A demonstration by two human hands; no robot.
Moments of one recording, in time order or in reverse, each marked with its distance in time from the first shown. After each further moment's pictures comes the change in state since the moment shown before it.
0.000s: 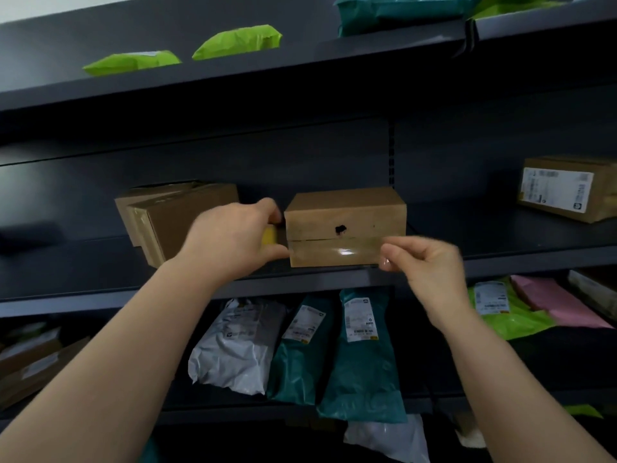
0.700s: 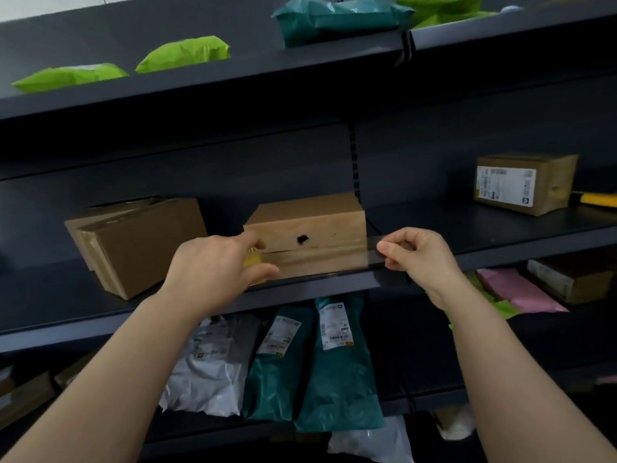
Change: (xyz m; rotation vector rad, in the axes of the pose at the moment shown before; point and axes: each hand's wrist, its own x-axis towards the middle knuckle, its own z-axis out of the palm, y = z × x) left_hand 0.006 0.025 0.022 0.110 0.022 0.108; right_hand 0.043 0.021 -0.057 -0.058 0.009 0.163
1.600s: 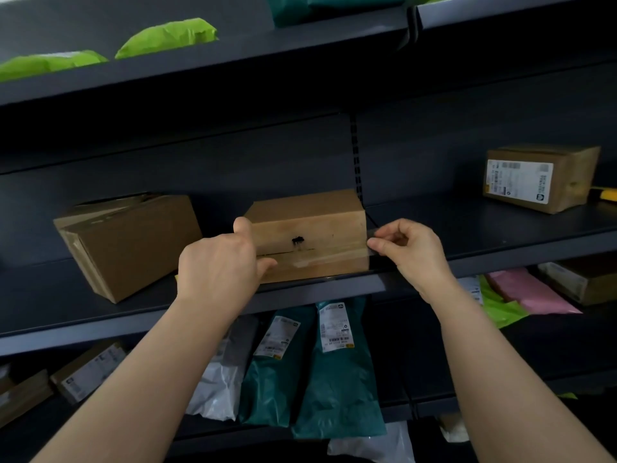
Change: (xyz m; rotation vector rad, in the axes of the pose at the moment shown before) left_hand 0.019 0.026 0.022 0.235 0.114 -0.155; right_hand 0.030 0.014 0.012 -0.155 0.043 -0.141
